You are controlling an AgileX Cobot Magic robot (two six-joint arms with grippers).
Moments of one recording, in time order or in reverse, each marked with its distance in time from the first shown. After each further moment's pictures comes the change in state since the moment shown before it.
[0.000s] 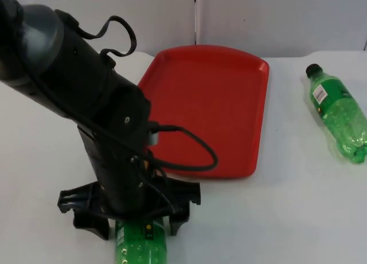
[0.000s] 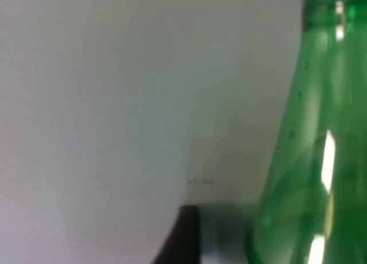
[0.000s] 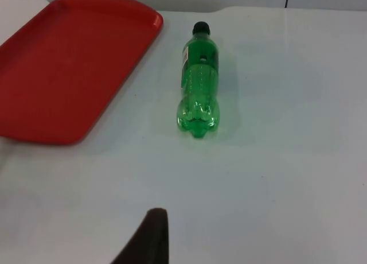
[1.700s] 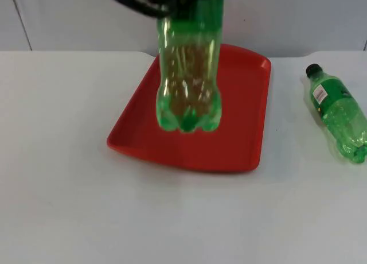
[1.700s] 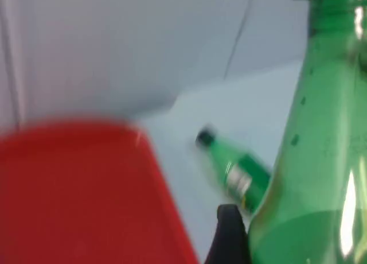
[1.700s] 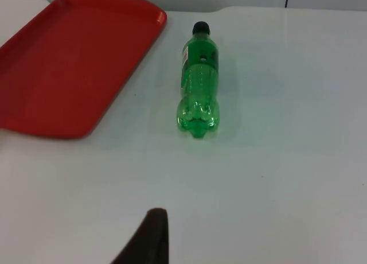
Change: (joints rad) right arm 0.000 0.000 0.000 0.000 0.000 0.000; left arm 0.010 -0.586 0.003 0.400 -0.566 0.127
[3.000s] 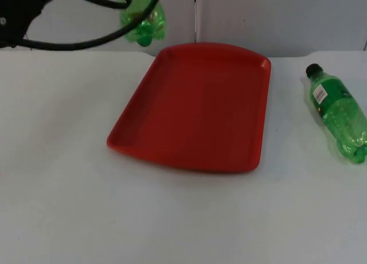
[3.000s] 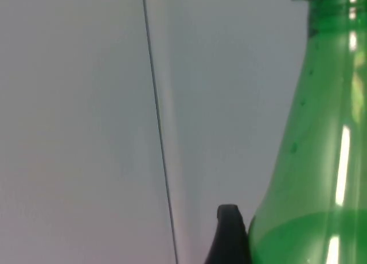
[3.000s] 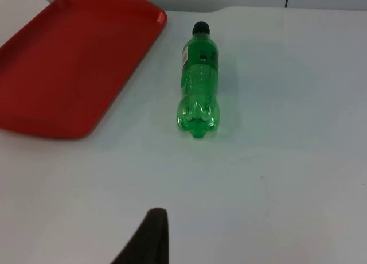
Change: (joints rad) right arm 0.000 0.000 0.000 0.000 0.000 0.000; left arm 0.334 0.368 -0.013 -0.248 -0.859 0.598
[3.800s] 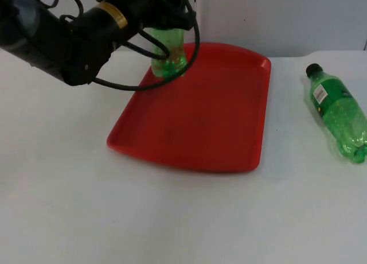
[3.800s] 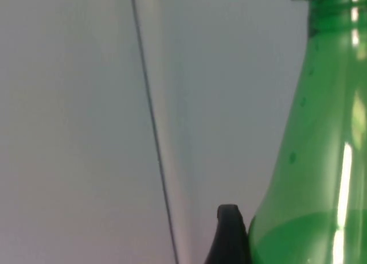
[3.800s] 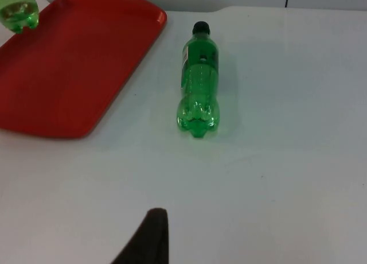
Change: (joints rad) right arm 0.000 0.000 0.000 0.000 0.000 0.000; left arm 0.000 0.454 -0.365 0.040 -0.026 0.028
